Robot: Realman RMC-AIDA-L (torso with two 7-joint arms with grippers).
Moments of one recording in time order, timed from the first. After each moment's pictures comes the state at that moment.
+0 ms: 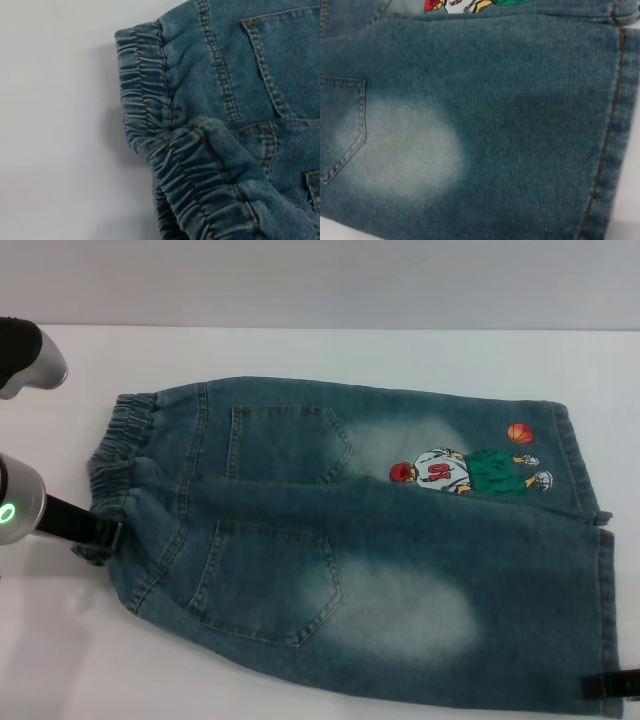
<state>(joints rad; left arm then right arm) -0.31 -2.06 -1.62 -1.61 2.78 -1.45 0.08 -0.08 2.08 1.84 1.70 -2.32 1.62 -0.28</state>
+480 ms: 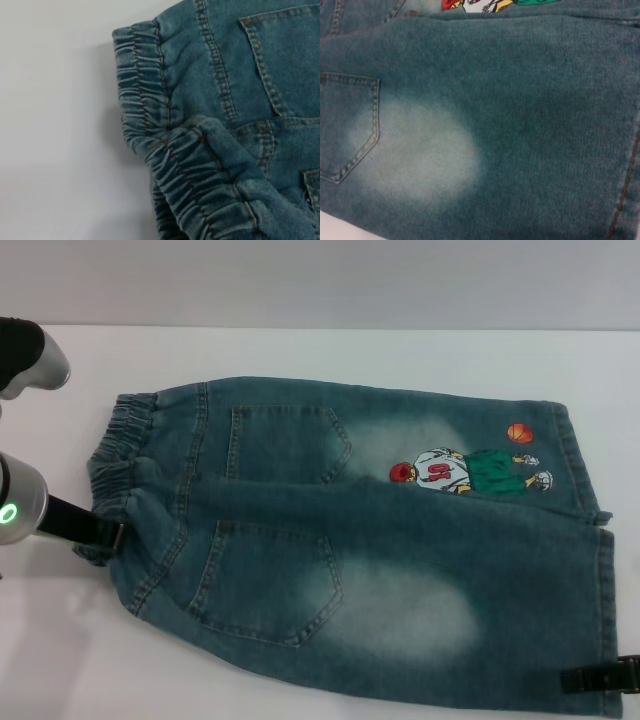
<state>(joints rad) -0.31 -2.06 -1.62 -1.61 2.78 -1.45 0.09 -0.05 2.08 1.80 1.67 -2.32 1.59 -0.28</state>
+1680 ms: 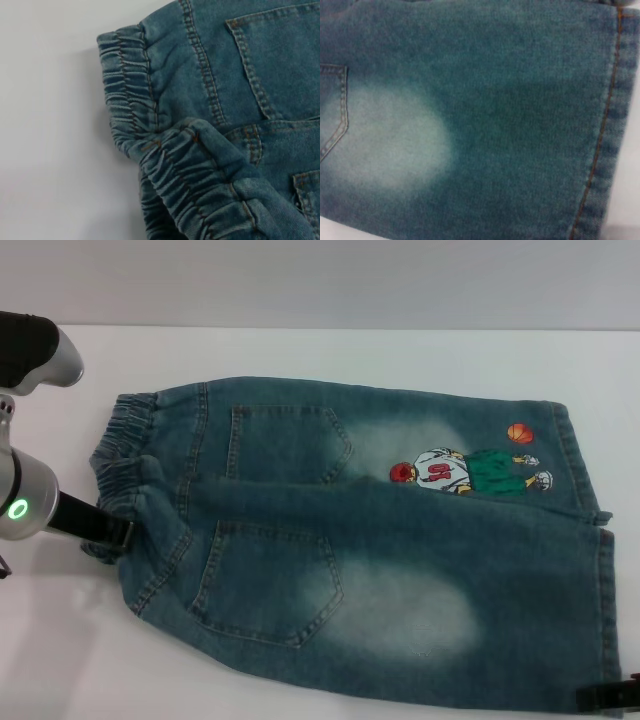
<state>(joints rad) -0.33 -2.06 -1.62 -1.58 2.77 -1.45 0.09 -0.08 2.08 1.80 1.68 -2.37 1.60 -0.26</state>
